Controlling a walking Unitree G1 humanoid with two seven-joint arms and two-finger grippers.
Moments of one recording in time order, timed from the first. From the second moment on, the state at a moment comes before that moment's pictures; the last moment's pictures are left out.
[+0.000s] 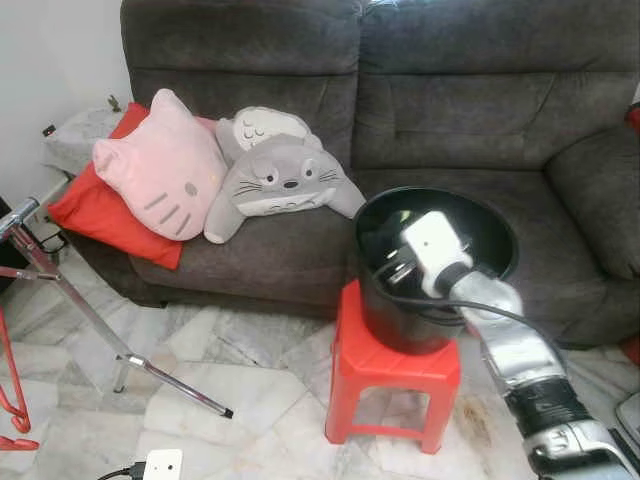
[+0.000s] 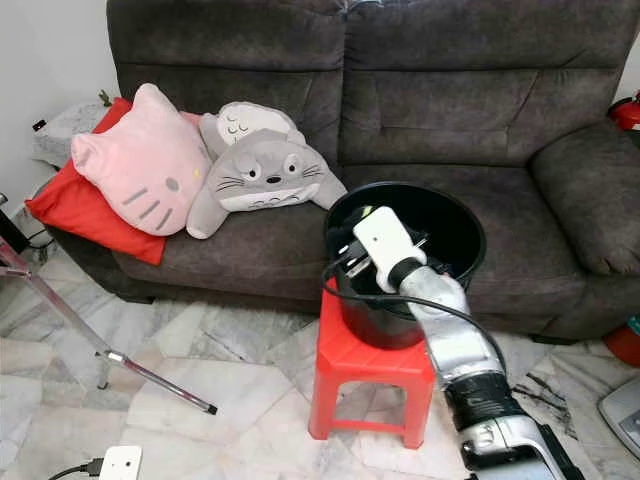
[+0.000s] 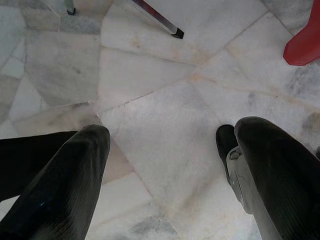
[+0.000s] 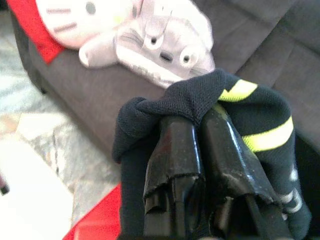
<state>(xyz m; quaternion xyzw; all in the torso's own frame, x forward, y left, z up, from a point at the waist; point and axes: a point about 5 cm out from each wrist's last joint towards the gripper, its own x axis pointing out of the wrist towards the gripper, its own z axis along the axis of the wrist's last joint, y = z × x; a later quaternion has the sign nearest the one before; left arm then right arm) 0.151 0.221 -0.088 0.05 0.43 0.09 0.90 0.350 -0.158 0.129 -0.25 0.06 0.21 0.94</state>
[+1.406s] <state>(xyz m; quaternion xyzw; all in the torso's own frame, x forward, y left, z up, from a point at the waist) 0.149 0.219 -0.089 0.05 0.43 0.09 0.90 0.361 -0.102 0.115 -0.20 0.06 0.36 0.91</state>
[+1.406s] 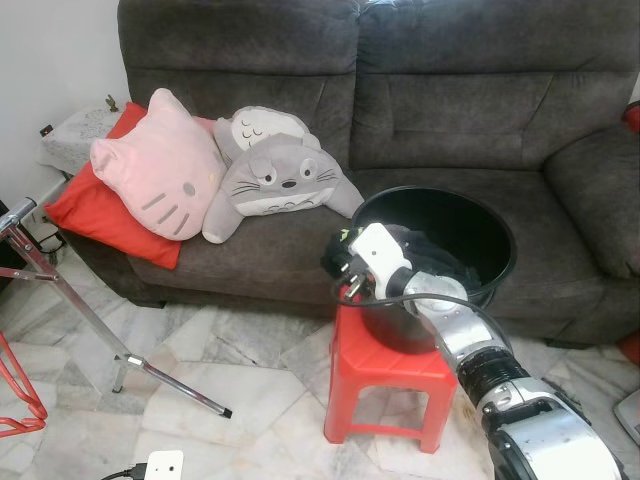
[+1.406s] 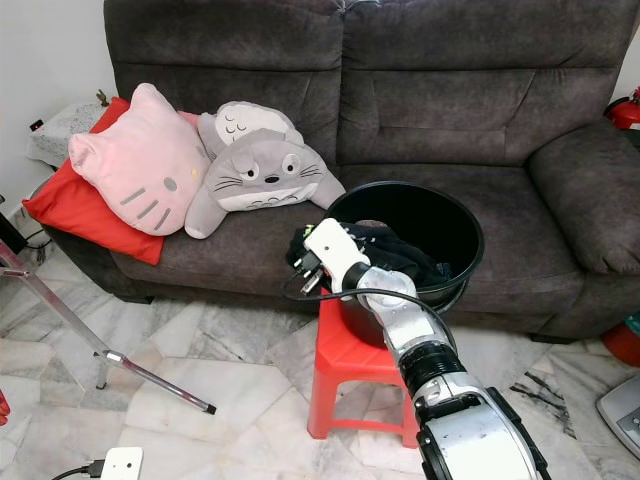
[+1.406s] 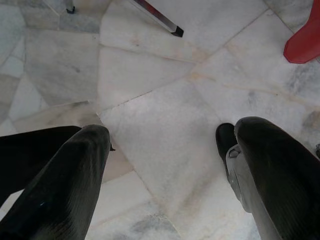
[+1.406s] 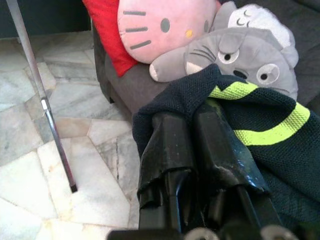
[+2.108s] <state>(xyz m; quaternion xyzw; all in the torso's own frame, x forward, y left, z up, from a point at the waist) 0.147 0.216 -0.090 0.05 0.43 0.09 0.90 0.360 -0.102 0.106 -0.19 0.08 0.36 0.91</state>
